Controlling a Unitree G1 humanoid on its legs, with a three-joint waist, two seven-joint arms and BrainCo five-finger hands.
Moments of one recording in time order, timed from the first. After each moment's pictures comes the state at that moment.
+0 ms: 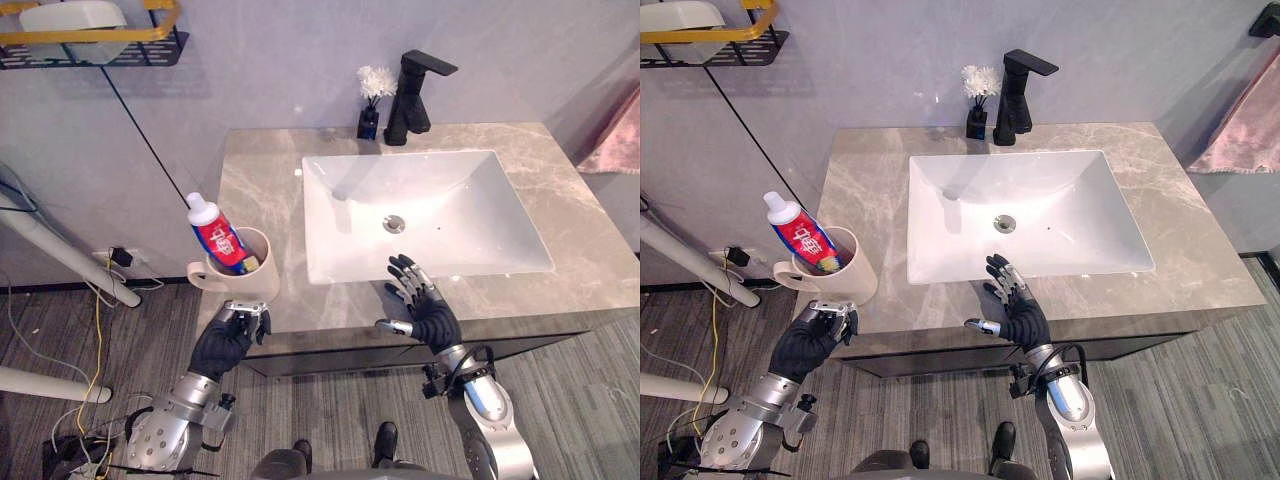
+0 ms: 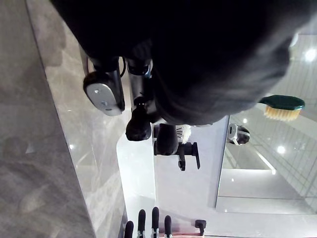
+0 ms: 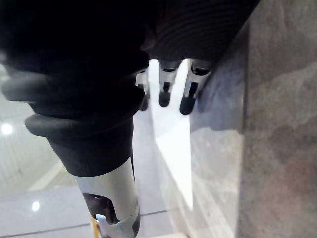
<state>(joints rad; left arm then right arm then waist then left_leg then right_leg) 0.49 0.25 0.02 -0.50 -0.22 -0.12 -0.30 0.25 -0.12 0.13 -0.28 0.19 -0.10 0.22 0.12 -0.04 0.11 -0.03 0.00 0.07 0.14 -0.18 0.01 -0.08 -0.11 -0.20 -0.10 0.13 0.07</state>
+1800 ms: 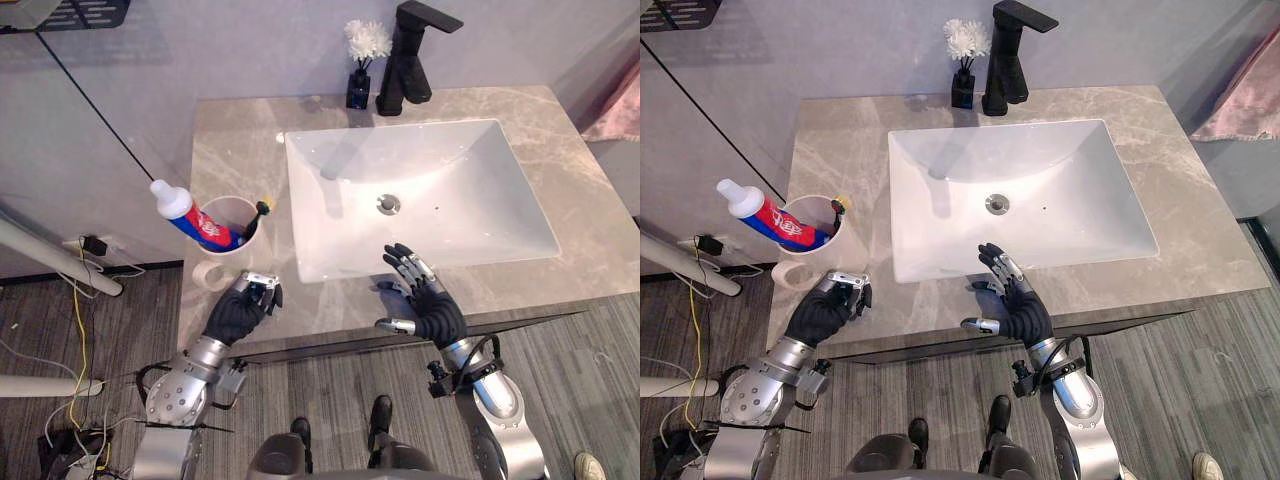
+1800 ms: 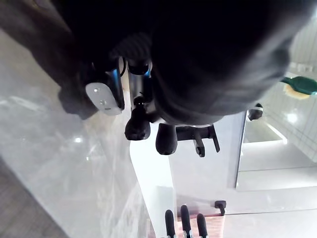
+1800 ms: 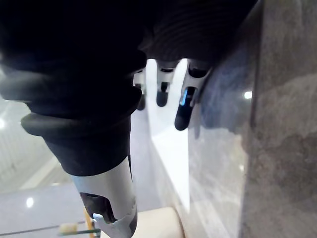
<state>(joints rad) 0.25 0.25 0.01 -0.42 -0.06 -0.10 -0.30 0.25 -0.13 0.12 -0.37 0.19 -0.08 0.30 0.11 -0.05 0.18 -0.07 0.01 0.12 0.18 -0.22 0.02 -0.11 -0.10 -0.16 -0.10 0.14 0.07</state>
